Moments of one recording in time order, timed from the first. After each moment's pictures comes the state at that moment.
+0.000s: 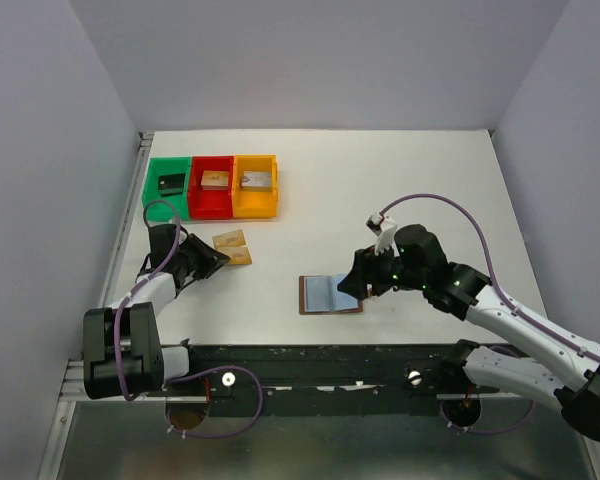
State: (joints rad) left arm 0.13 1.27 0.45 0.04 0.47 -0.78; right arm 0.76 0.96 0.72 -0.35 -0.25 0.42
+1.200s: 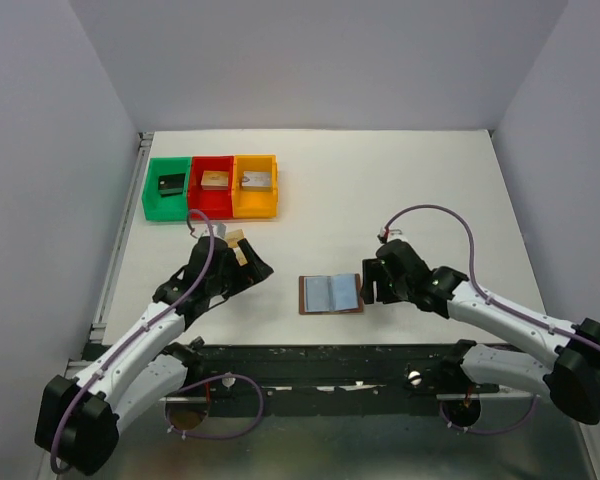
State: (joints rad) left arm -0.39 0.81 0.48 -0.31 0.08 -0.84; right arm 0.76 1.05 0.62 -0.47 0.16 0.55
